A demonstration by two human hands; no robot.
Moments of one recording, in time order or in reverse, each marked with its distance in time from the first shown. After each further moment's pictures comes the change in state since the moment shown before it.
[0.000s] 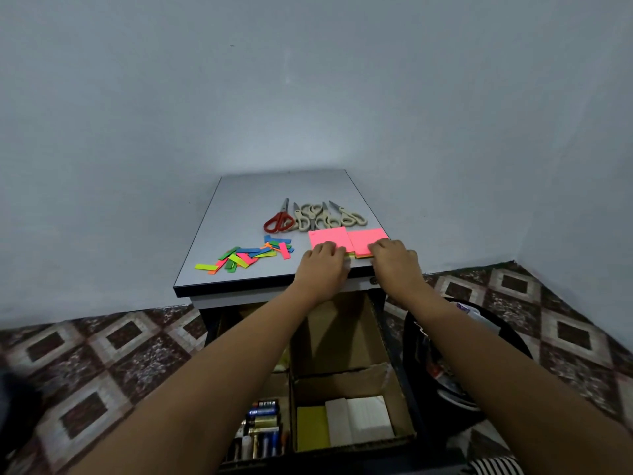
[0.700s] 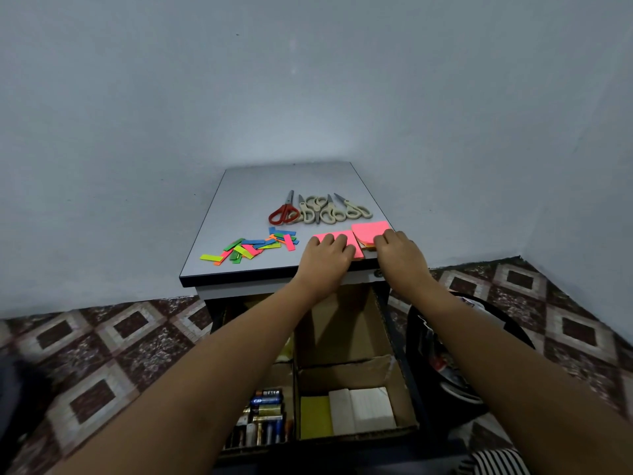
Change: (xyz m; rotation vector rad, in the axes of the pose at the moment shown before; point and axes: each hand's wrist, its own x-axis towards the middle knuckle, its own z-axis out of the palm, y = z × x) left_hand -0.012 0.000 -0.008 0.300 0.112 0.151; right_hand -0.007 -0.001 -0.003 -0.079 0.097 -0.135
